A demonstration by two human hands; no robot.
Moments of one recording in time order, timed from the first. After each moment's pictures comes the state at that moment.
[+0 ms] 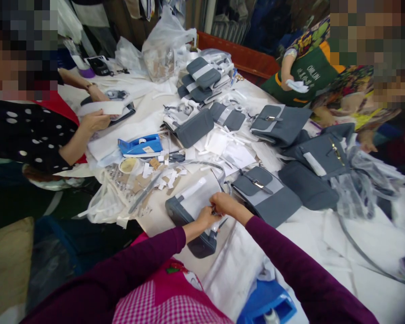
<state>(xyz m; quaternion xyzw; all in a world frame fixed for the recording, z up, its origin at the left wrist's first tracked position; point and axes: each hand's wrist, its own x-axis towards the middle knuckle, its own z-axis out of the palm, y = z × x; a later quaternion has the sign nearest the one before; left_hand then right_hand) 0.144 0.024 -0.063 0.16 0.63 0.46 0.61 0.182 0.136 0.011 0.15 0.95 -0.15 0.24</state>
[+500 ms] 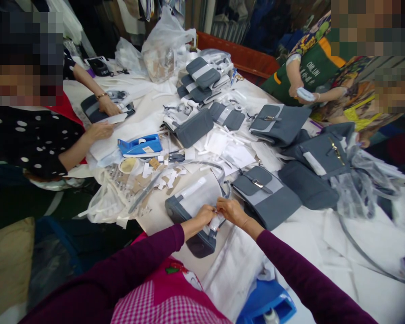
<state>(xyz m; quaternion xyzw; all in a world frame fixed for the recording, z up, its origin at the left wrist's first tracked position) 0.139 0.021 -0.056 0.14 0.61 0.44 0.64 0.242 0.134 -0.016 0.12 0.97 -0.20 0.02</state>
